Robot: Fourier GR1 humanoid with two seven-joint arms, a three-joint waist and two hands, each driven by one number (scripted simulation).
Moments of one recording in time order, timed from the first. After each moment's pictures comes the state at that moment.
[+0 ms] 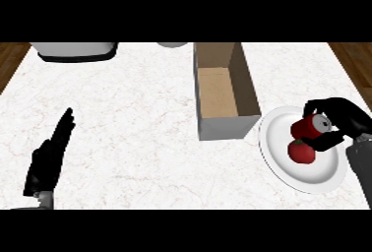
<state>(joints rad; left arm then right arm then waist) 0.03 0.27 -0.01 -1.54 -0.10 0.14 0.09 -0.42 -0.47 -0.08 -0.97 0.98 0.19 -0.27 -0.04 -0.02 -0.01</state>
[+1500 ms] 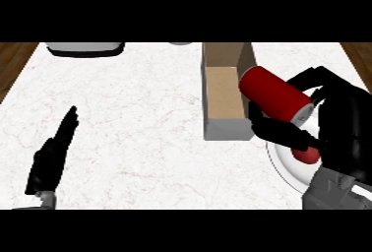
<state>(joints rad) 0.02 0.26 -0.01 -1.57 -0.12 0.11 0.09 -0.40 -0.01 0.11 -2.04 1.16 0.19 0.81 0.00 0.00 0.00</state>
